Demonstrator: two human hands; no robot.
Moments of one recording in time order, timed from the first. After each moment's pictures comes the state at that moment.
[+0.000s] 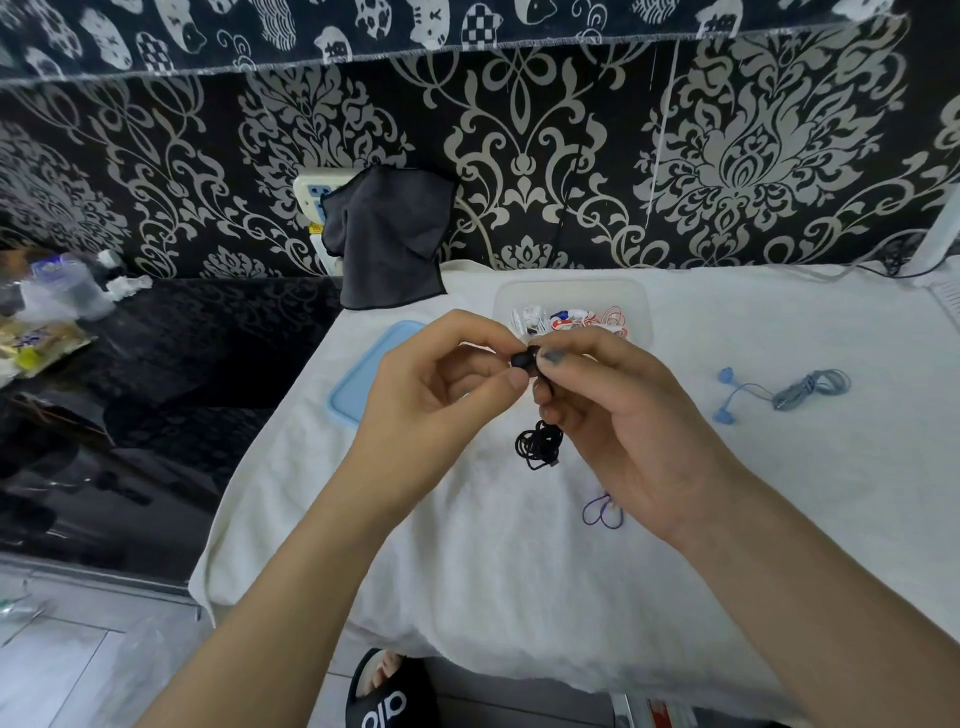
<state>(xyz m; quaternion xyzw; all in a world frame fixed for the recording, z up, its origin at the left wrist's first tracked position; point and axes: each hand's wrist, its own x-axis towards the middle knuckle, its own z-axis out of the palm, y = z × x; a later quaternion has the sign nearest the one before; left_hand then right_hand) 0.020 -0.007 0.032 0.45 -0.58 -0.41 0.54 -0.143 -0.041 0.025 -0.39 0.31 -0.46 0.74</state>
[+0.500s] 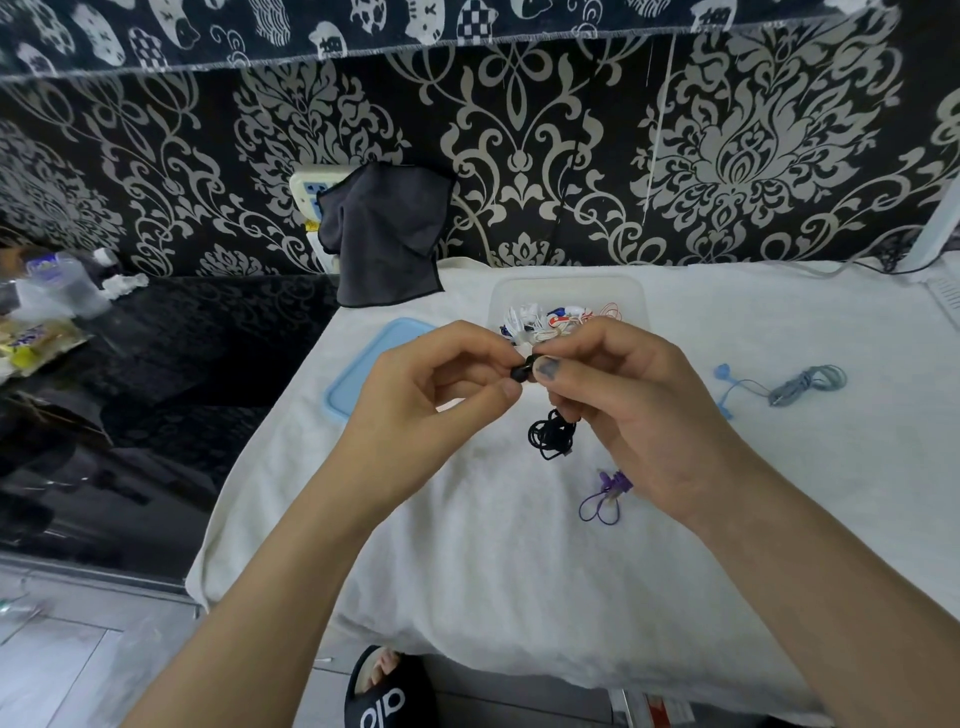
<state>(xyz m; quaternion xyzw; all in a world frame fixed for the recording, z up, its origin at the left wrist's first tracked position) 0.028 -0.007 0.031 0.48 -0.62 -0.39 0.49 -0.156 -0.047 0.021 -0.52 0.33 -0.45 0.65</state>
